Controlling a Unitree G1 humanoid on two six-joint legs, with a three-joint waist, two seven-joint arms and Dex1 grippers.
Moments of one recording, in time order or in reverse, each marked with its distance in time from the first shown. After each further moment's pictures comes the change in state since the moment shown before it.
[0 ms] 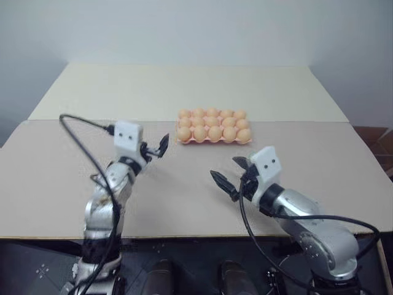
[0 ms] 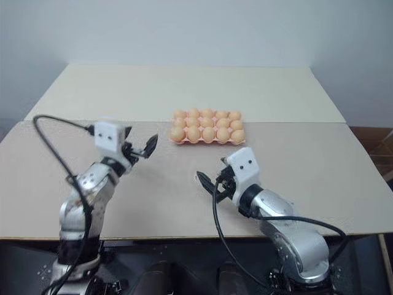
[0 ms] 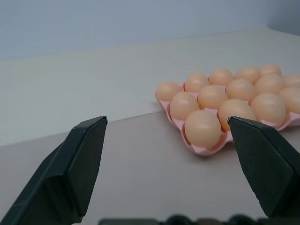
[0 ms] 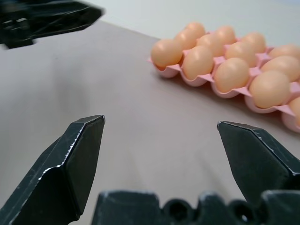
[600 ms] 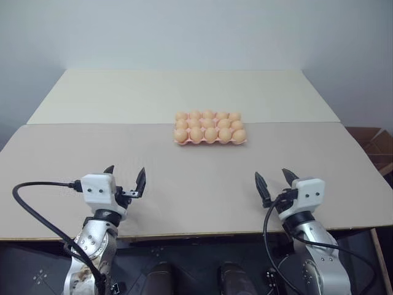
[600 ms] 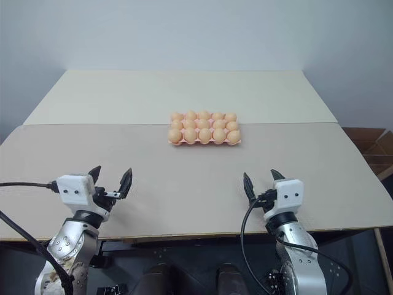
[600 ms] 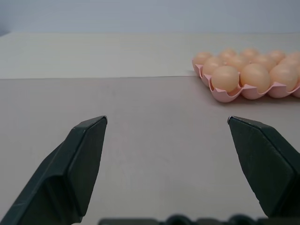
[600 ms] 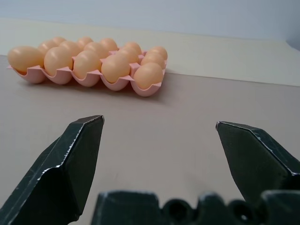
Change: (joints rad) left arm 0.387 -0.079 0.010 -0.209 0.033 -0.181 0.099; right arm 0.233 0.121 -0.181 0.310 -0.150 -0.607 -0.021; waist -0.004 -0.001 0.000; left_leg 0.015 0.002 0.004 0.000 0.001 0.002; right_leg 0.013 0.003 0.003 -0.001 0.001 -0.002
